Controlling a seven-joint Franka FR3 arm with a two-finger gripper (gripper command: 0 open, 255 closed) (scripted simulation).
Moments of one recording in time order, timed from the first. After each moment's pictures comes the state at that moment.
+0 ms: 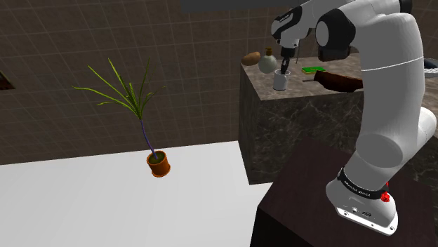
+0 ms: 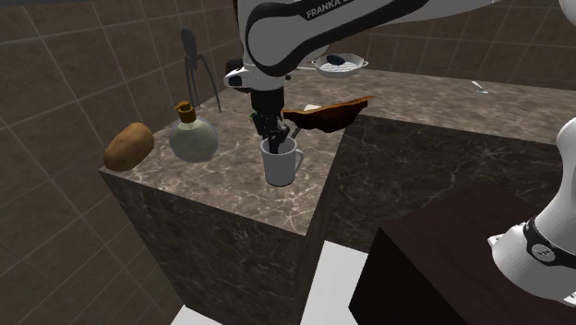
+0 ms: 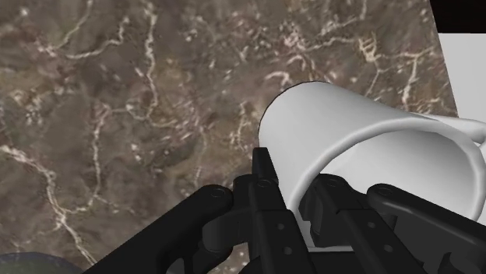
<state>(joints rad) -0.31 0.52 -0.54 -1.55 0.33 1.93 -1.15</state>
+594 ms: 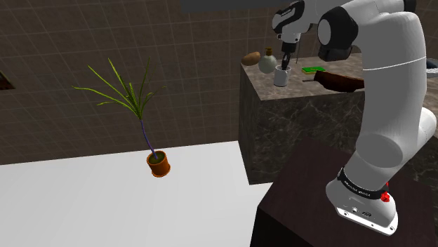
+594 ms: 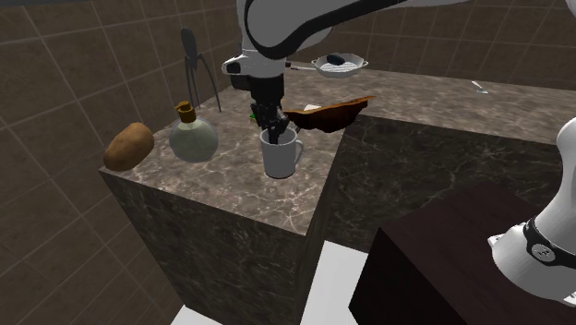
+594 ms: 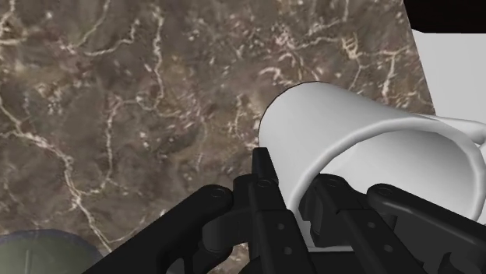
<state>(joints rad) -0.31 0.50 -0.55 -1.51 0.31 1.87 -1.14</state>
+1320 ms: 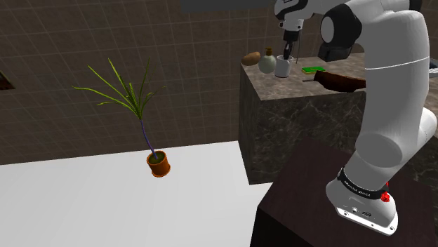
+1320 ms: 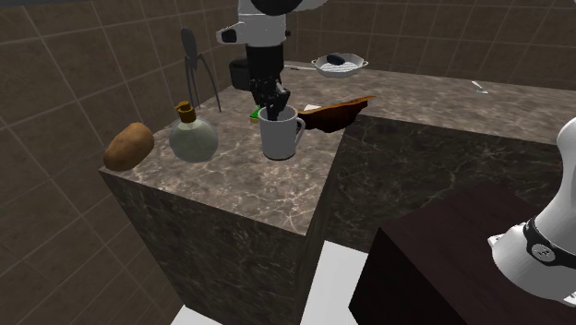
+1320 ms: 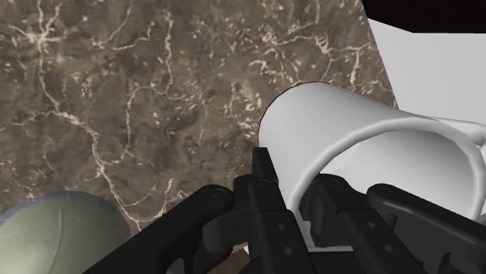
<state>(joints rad) -0.32 0.47 -0.56 -1.40 0.29 1.74 -1.12</state>
